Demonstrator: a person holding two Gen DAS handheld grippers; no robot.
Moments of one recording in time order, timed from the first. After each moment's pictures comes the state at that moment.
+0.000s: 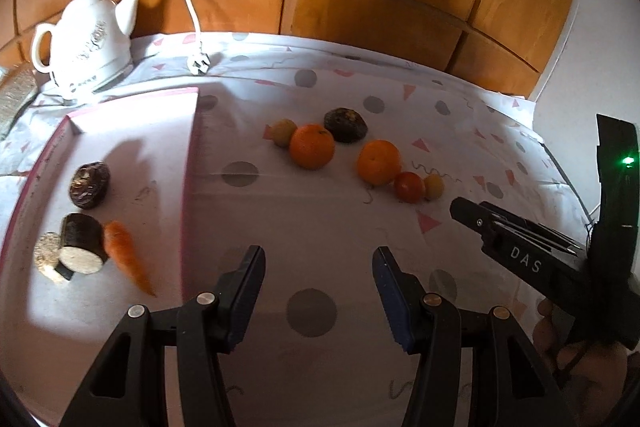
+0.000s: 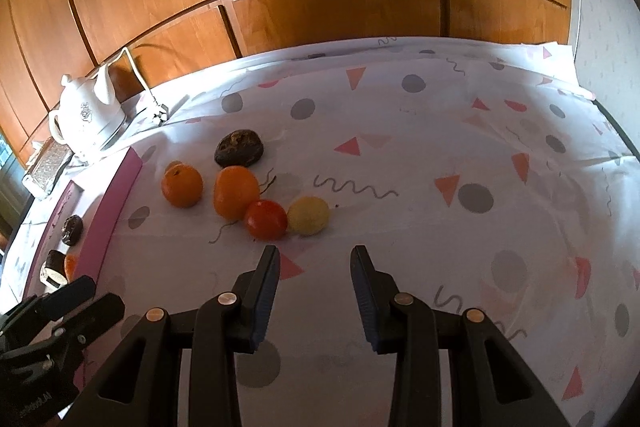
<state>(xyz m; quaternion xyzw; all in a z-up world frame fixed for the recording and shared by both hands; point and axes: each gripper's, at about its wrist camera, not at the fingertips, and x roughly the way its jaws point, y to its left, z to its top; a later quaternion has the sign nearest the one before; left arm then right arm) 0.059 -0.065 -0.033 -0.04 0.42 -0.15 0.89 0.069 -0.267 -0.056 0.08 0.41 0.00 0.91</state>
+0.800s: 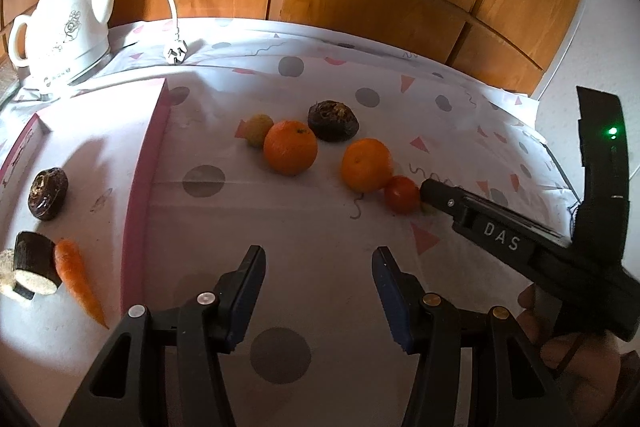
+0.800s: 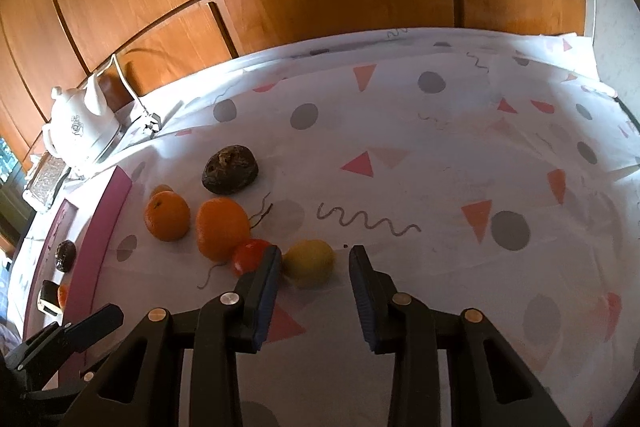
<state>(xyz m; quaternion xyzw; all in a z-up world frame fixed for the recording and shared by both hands) 0.088 -0.085 -0.047 -0.05 0.44 -0.16 0.88 0.112 -0.274 -0.071 0.11 0.42 0.02 0.90</state>
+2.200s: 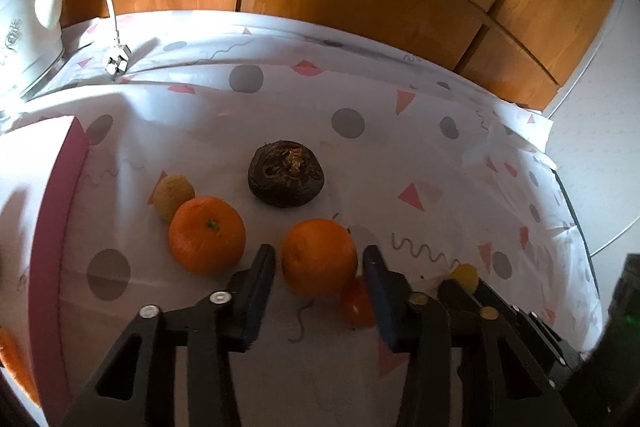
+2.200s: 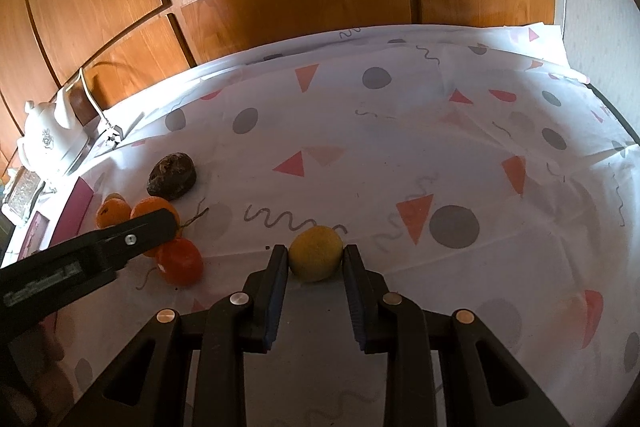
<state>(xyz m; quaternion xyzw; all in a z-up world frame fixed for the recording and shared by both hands) 0.173 -0.141 -0.054 -0.07 0.47 -0.16 0.87 0.104 -0.305 -0.081 0.11 0.41 -0.04 0.91</state>
